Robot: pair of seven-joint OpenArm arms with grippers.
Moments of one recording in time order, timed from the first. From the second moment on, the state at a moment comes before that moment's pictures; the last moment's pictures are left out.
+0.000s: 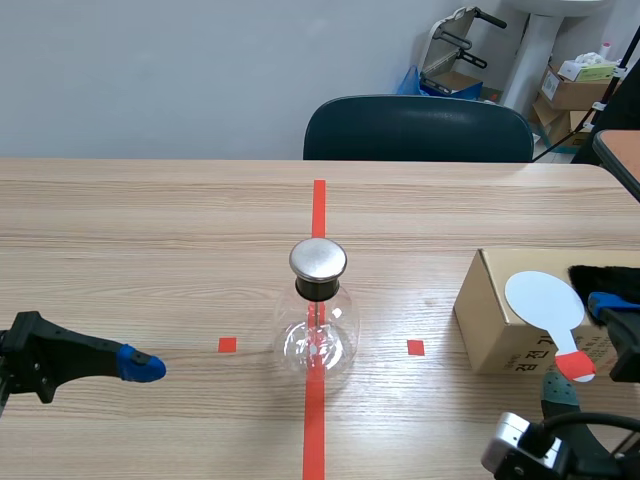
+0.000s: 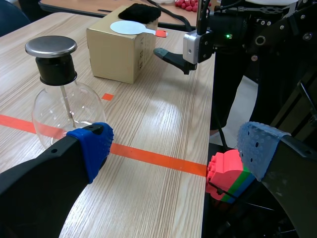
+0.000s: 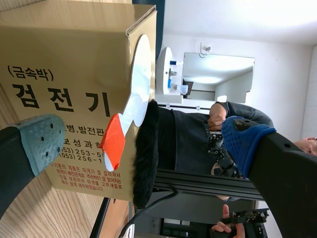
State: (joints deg) left arm 12.9 -64.8 45.6 92.4 -11.5 -29.9 -51.7; right arm -34.5 3.0 13.3 80.5 -82.2 -38.3 18.7
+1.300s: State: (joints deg) left arm 25.6 -50.3 6.4 90.8 -18.8 -35.7 -36.1; right arm -55.6 9.9 11.6 91.2 -59.1 -38.3 25.0
